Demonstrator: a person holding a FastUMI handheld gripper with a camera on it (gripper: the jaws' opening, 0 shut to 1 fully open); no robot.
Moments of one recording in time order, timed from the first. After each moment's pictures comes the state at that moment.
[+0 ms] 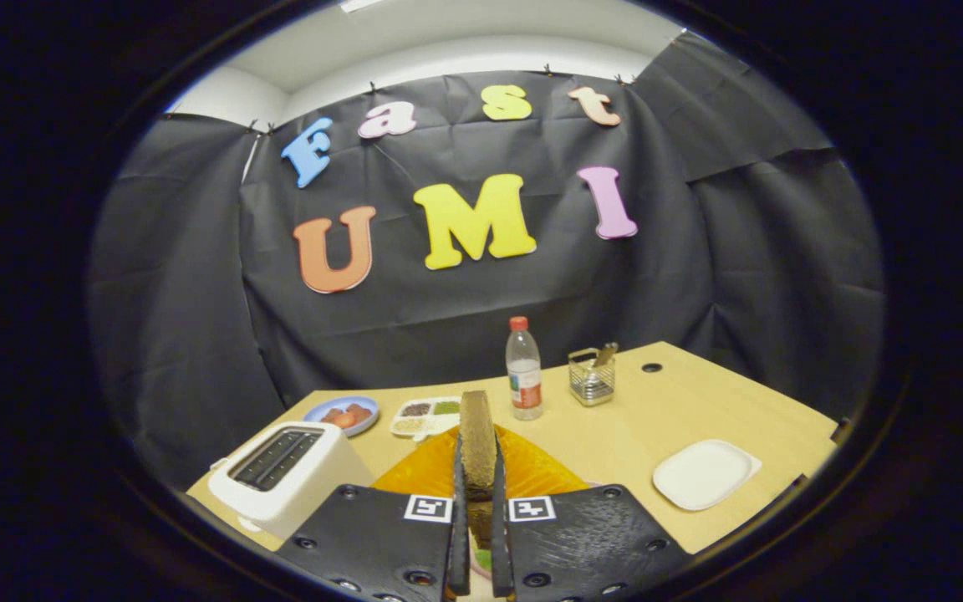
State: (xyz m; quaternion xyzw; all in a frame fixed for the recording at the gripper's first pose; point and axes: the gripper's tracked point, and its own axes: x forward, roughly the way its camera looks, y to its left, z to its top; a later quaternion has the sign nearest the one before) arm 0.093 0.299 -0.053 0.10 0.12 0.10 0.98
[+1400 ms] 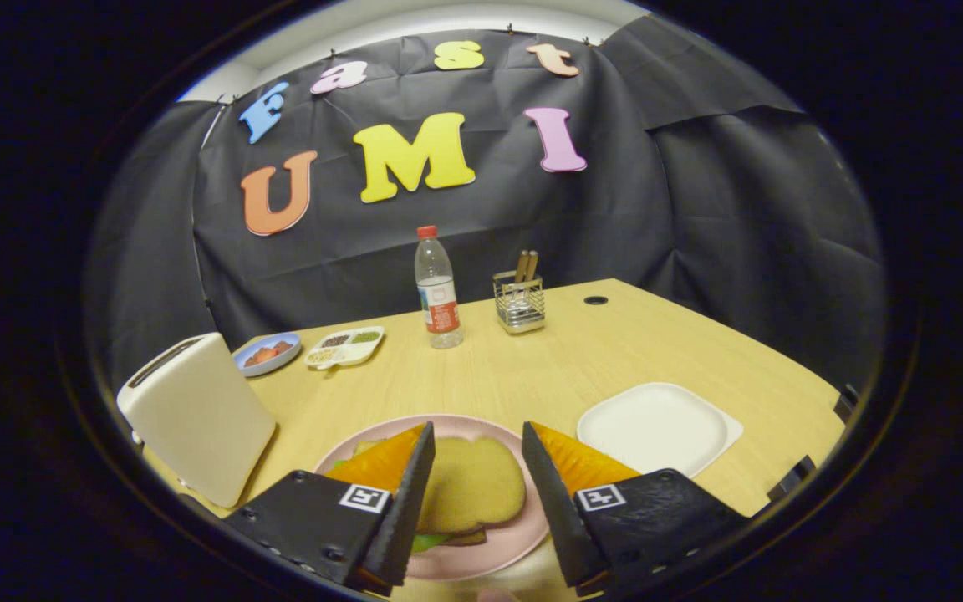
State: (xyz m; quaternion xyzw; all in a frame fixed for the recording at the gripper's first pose) arm 0.118 0.203 -0.166 0.09 0.19 0.06 0.98
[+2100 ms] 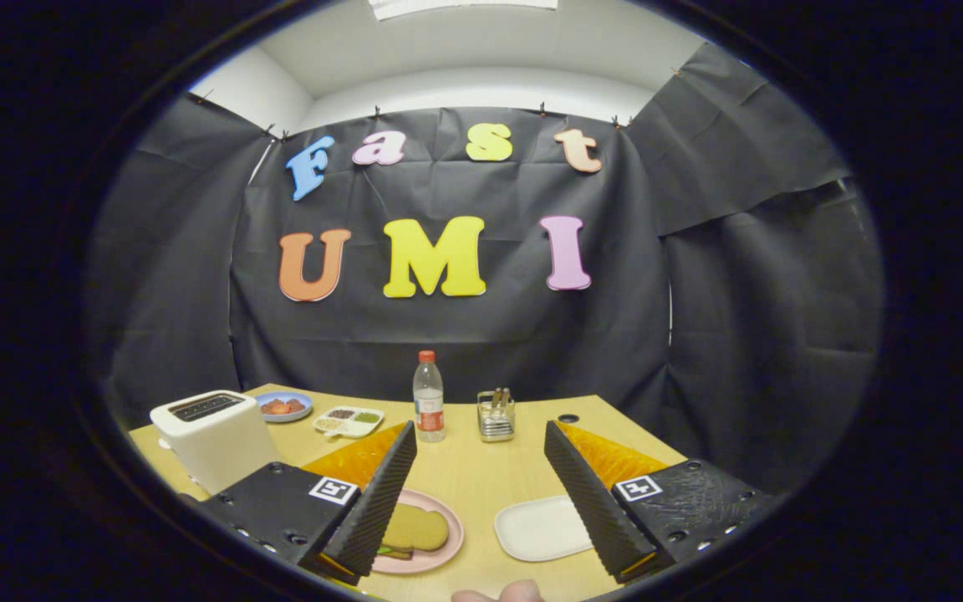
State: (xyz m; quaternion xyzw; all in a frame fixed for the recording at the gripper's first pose) arm 0.073 0.106 -0.005 0.03 0.02 0.09 1.00
